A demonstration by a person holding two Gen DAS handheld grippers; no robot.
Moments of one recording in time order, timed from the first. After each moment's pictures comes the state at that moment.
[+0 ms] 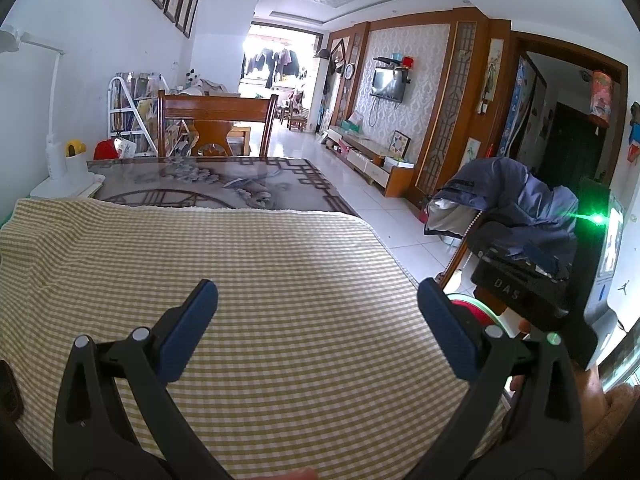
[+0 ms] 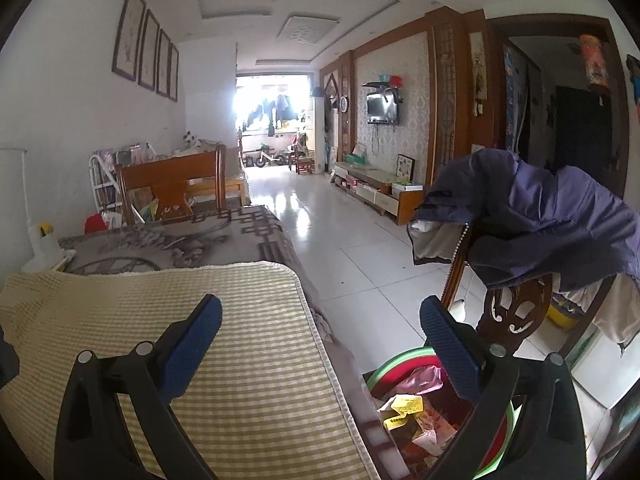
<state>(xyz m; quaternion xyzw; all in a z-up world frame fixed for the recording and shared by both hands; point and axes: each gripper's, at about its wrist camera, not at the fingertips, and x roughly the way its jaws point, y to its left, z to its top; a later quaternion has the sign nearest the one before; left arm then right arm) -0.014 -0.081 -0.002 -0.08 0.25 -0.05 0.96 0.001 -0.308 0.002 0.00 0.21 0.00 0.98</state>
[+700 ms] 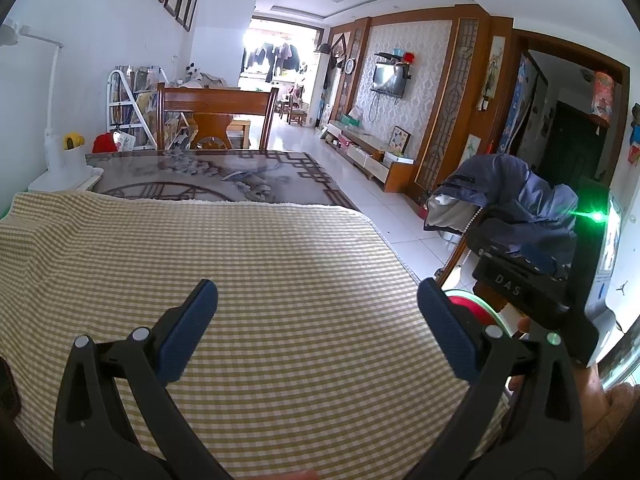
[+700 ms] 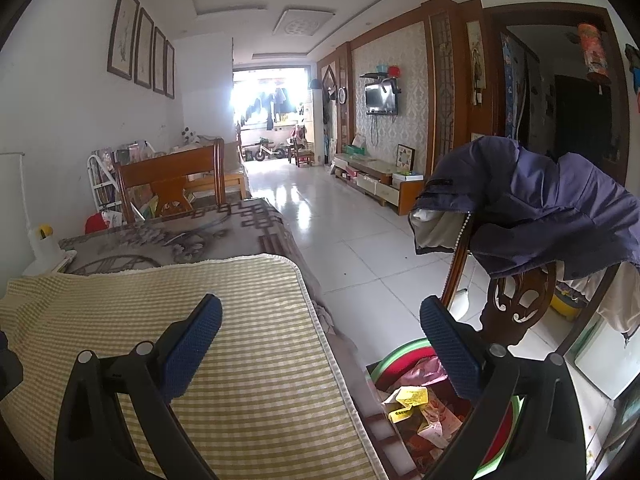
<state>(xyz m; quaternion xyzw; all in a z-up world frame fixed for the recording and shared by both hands) -0.012 -0.079 -0.005 -0.09 0.26 -0.06 0.96 0.003 -0.308 -0.003 0.01 0.23 0.00 0.97</state>
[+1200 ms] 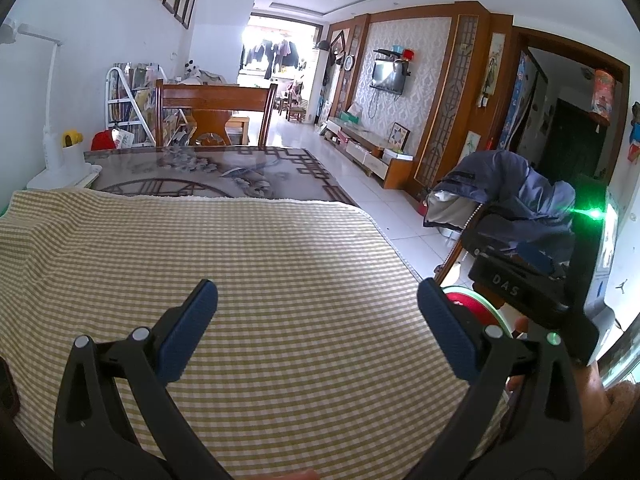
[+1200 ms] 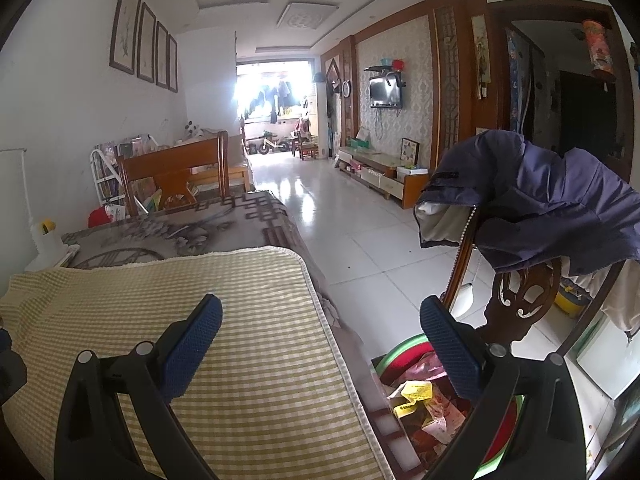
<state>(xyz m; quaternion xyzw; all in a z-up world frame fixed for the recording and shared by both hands) -0.011 -0.080 -0.009 -0.09 0.27 -0.06 0.96 0.006 -0.304 -0.007 0.01 0.24 0.01 0.97</state>
